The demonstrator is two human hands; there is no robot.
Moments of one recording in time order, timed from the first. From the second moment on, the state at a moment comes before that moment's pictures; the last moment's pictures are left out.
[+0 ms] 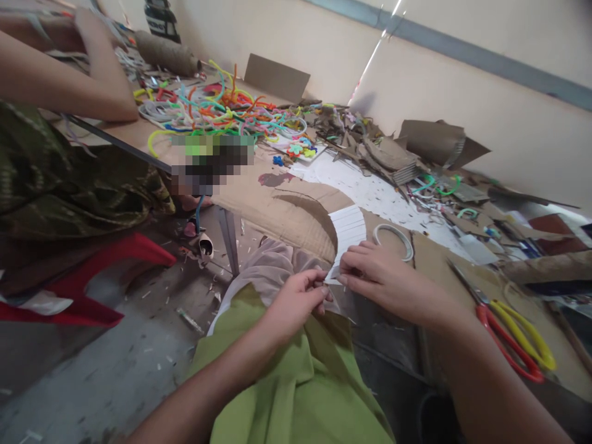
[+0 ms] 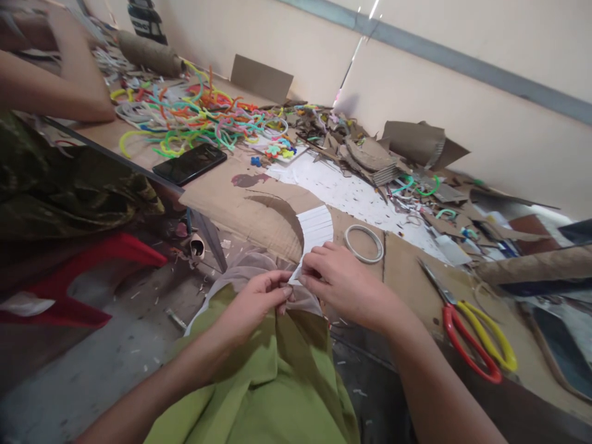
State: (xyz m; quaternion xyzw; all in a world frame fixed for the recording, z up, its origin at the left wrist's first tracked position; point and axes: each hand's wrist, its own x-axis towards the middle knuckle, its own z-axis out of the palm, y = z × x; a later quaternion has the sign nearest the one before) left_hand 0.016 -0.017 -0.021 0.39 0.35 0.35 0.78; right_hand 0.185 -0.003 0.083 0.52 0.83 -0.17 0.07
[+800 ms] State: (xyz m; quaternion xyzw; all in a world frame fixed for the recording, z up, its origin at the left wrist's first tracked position) left_hand 0.017 -0.020 -0.018 0.38 0.34 0.35 0.78; right_hand 0.185 0.001 0.078 0.50 0.86 -0.11 0.08
